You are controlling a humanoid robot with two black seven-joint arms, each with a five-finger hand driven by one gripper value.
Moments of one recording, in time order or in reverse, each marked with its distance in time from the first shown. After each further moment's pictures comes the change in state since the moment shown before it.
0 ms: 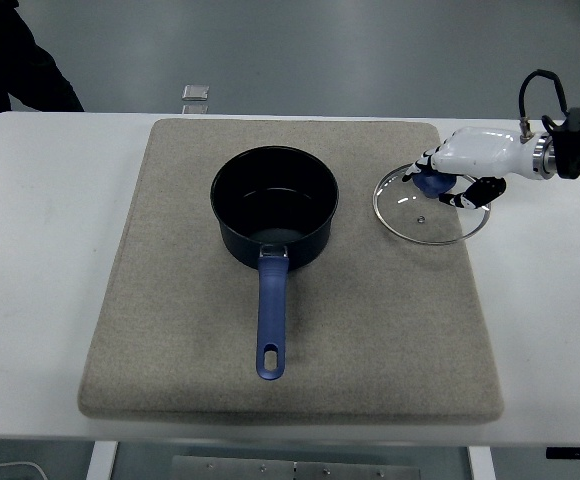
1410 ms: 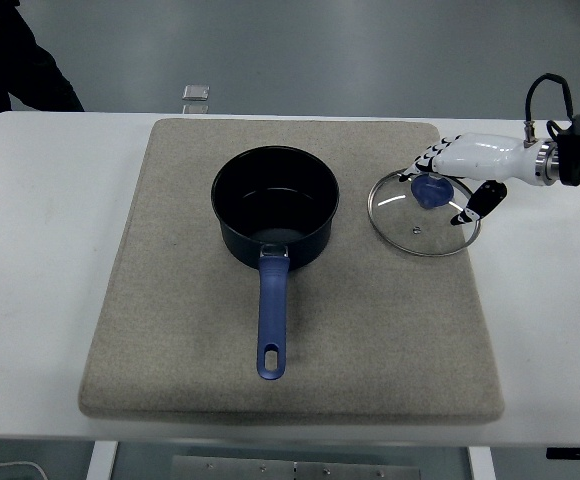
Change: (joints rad) left arm 0.000 0.000 0.000 0.000 0.000 0.000 0.000; right arm 0.003 -0.022 0.002 0.037 0.082 0.033 0.000
